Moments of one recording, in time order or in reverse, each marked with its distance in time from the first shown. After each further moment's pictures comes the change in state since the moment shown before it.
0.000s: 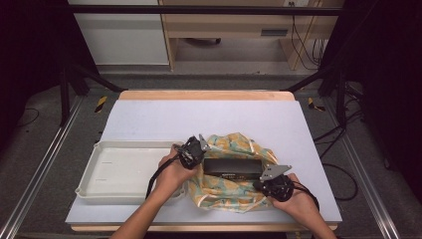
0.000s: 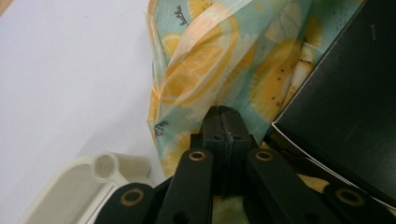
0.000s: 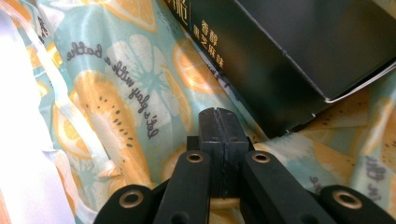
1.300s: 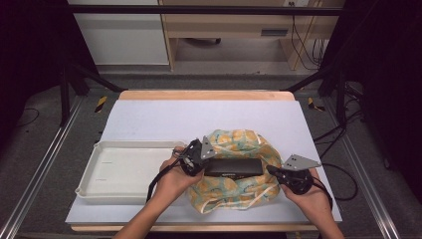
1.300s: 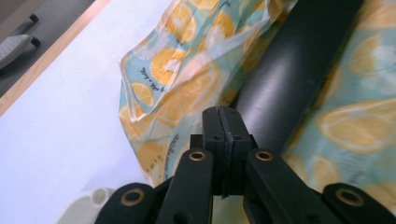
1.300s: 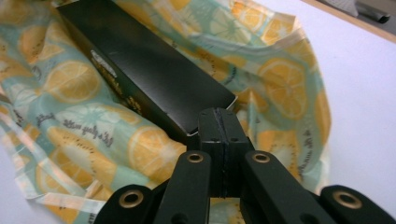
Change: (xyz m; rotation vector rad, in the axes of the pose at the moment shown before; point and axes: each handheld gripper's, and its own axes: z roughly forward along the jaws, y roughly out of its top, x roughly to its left) left arm -0.026 0.016 -0.050 -0.189 -0.029 0.065; right arm -0.020 0.000 -0.048 -0.234 -0.174 0.100
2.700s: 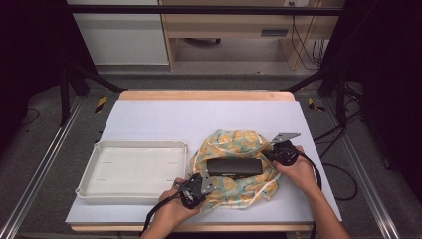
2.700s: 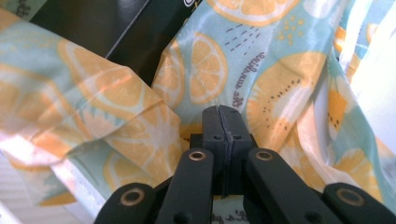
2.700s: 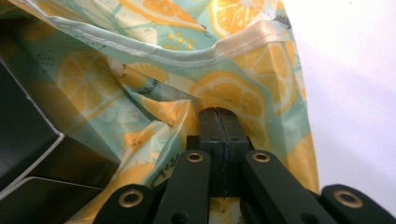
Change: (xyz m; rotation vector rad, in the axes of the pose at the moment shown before) left arm -0.066 -0.063 0.011 0.085 -0.110 0.010; right arm -0.070 0.003 0.088 0.180 0.030 0.075
